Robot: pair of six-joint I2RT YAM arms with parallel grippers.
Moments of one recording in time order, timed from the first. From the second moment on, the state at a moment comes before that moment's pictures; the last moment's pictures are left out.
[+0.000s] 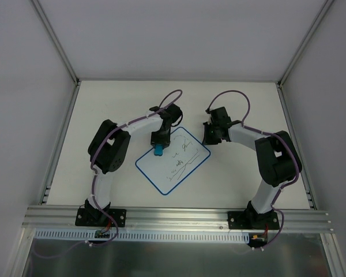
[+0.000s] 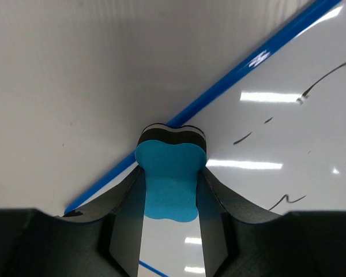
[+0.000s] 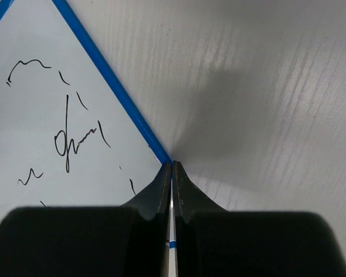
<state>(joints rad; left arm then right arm) -0.67 2.04 1.51 -0.89 -0.24 -0.61 0.41 1.78 1.03 -0.28 -0.14 0.32</state>
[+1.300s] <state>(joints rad) -0.77 1.94 1.35 -0.73 -0.16 -0.58 0.43 1.78 1.03 -0.28 -0.12 0.32</state>
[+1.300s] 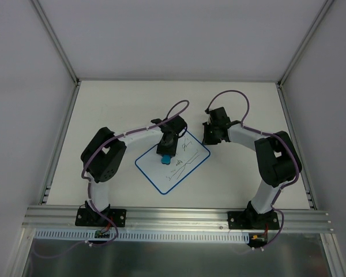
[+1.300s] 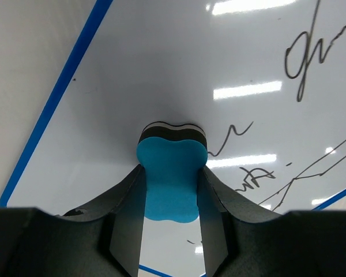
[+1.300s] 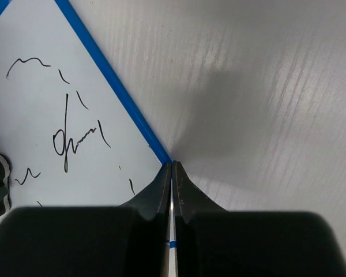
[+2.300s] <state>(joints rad) -0.87 2.01 1.45 -0.71 -0.16 -0.58 0.43 1.78 1.03 -0.28 -0.12 0.32</state>
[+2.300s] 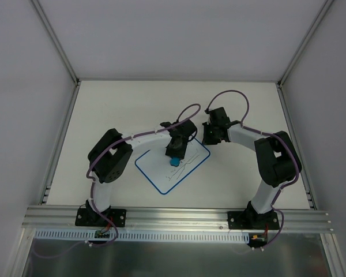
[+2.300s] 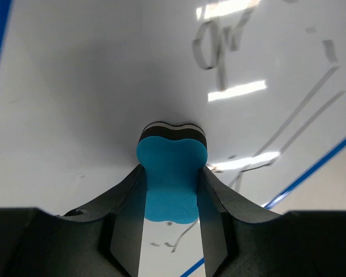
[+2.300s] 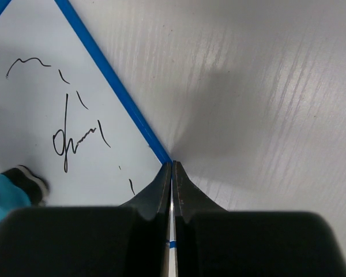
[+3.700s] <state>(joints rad) -0.91 1.80 1.15 -0.69 -0.16 -0.69 0.43 1.78 1.03 -0.28 -0.12 0.32</state>
